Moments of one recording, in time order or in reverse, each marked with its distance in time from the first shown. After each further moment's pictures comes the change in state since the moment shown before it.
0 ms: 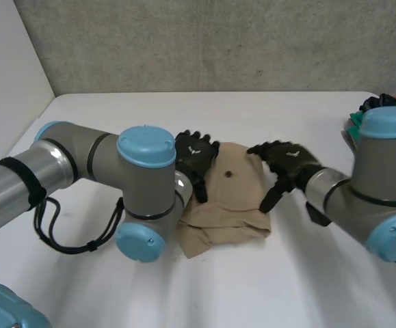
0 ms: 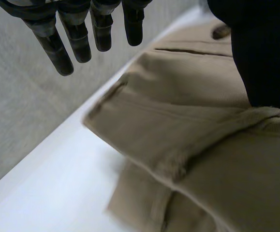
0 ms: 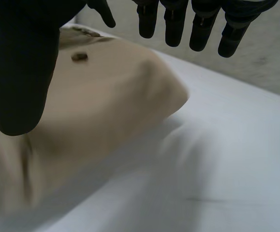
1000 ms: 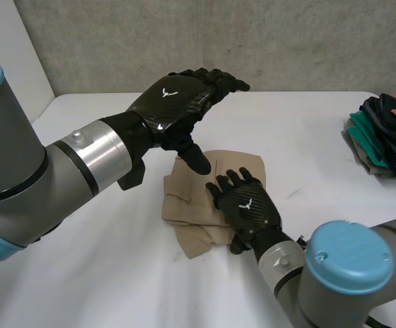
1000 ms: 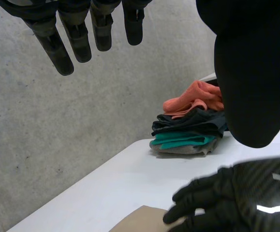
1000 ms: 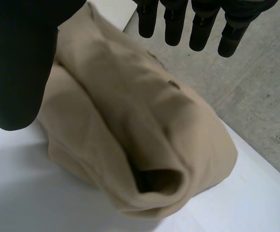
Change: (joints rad) left arm 0.190 0.643 -0.419 0.012 0.612 -0.362; right arm 0.304 -0.128 0.459 -0.548 0.235 -0.258; left_hand 0.000 0.000 0.000 0.000 -0.002; right_hand -0.002 -0.007 0.000 0.000 0.000
